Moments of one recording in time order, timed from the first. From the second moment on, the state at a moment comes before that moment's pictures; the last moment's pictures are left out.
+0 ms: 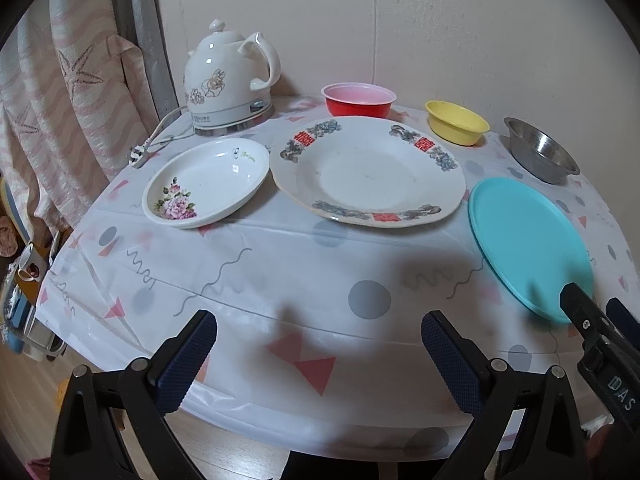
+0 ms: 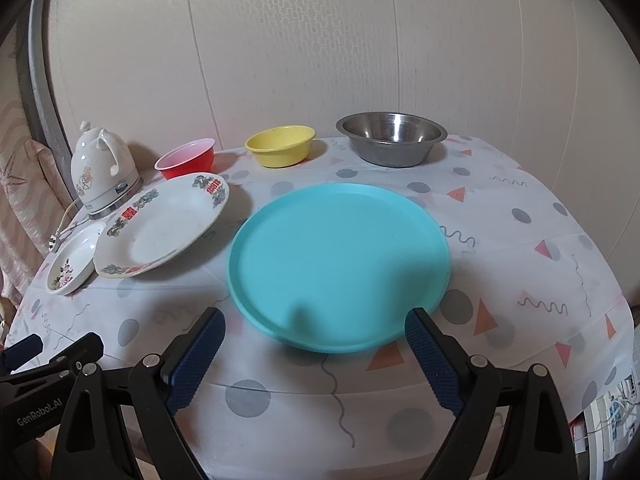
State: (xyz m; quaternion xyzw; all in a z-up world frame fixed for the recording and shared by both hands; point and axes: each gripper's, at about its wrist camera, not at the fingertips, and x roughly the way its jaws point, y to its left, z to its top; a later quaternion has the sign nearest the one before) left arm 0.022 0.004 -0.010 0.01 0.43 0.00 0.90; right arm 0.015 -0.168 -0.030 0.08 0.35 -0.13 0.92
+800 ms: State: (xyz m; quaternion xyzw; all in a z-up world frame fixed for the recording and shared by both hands) left arm 0.055 -0.049 -0.001 -0.03 0.44 -0.14 0.89; right arm 0.028 -0.250 -0.014 0.07 0.32 -0.17 0.93
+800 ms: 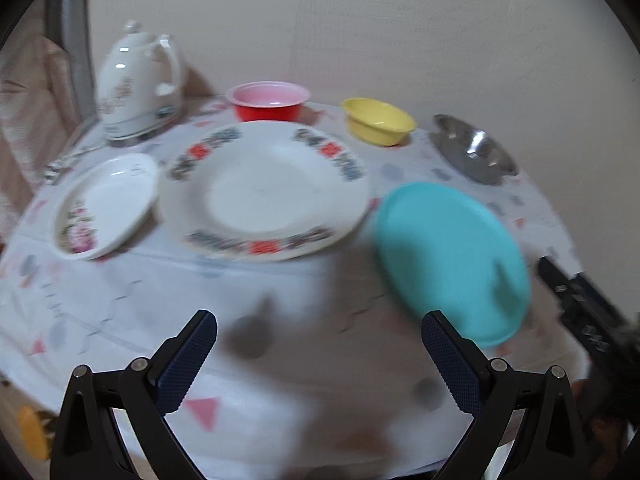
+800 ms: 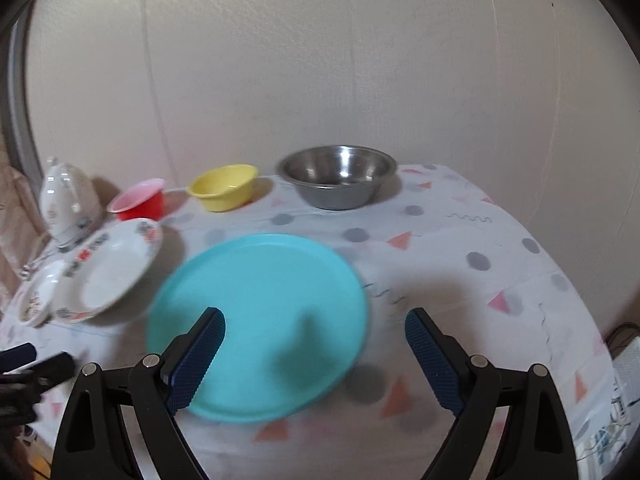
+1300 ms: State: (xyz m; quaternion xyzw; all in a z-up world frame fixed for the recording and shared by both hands) left arm 0.084 -0.117 -0.031 0.02 0.48 -0.16 0.86; right arm 0.068 -0.319 -0.049 0.19 0.39 -0.16 0.89
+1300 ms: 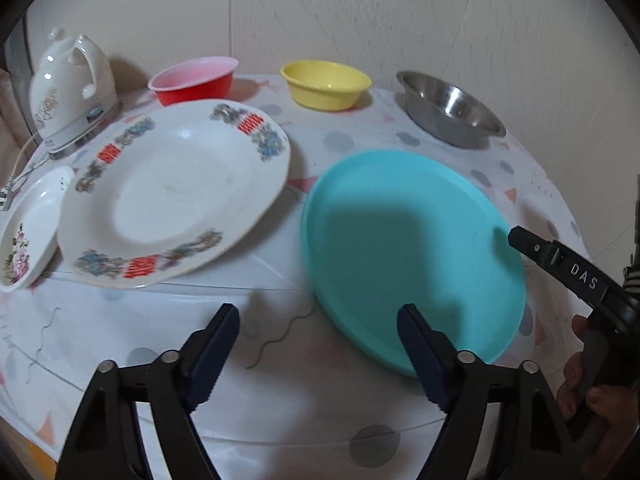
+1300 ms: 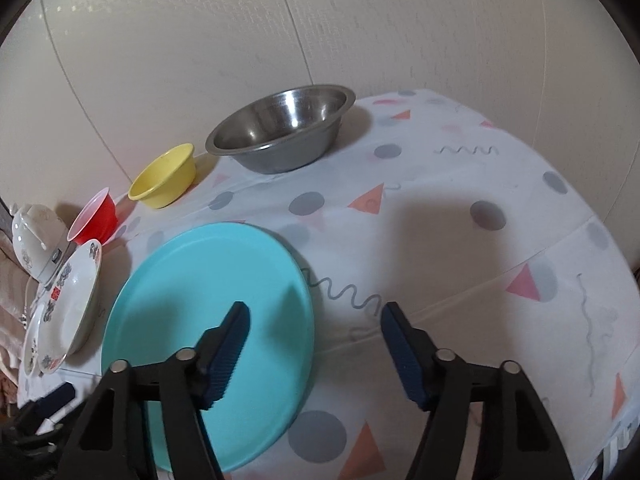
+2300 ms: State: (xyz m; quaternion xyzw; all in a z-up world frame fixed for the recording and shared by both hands) left arm 0.083 -0.121 -0.043 0.03 0.46 -0.19 0.86; right arm 0.073 -0.304 -0.057 0.14 0.39 -0.15 0.90
